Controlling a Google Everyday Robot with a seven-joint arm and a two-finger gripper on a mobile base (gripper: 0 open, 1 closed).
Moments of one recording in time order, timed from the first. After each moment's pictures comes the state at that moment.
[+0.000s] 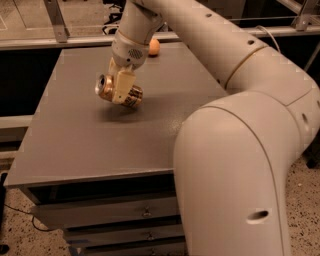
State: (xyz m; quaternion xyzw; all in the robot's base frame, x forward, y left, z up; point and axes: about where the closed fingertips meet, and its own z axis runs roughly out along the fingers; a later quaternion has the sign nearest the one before) arm 0.620 0.111 0.871 -0.80 0.56 0.19 0.13
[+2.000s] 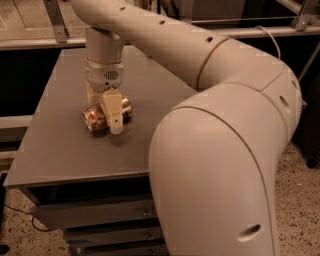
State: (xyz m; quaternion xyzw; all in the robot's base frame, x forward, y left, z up) arm 0.560 0.142 0.831 -0.87 0.47 0.15 0.01
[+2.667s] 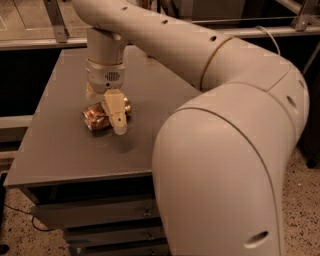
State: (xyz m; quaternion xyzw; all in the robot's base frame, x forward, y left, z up) arm 0.556 0.139 0.832 -0.87 0.47 0.16 0.01
